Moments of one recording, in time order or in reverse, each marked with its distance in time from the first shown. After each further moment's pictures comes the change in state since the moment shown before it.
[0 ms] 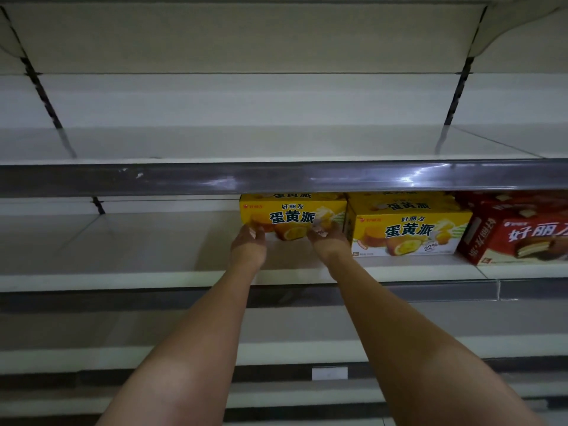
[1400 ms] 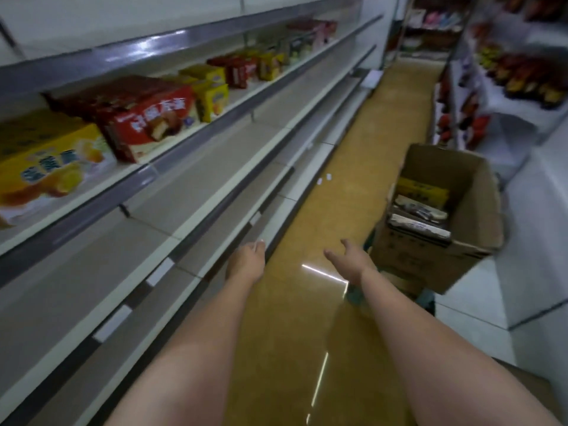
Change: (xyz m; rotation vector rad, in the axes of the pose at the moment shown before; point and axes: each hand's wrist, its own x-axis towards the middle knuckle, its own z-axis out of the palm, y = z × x) left_hand -0.426 0.012 0.212 0.382 -0.998 0.609; right_hand -0.443 0.287 -0.279 -0.109 0.648 0.792
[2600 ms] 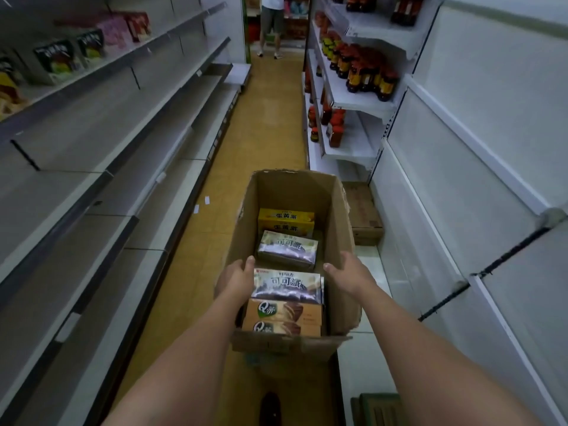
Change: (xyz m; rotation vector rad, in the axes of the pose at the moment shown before) left_hand 0.183 0.380 0.364 0.022 -0.312 0.131; right_hand 0.283 0.255 -0.336 0.065 0.261 0.308
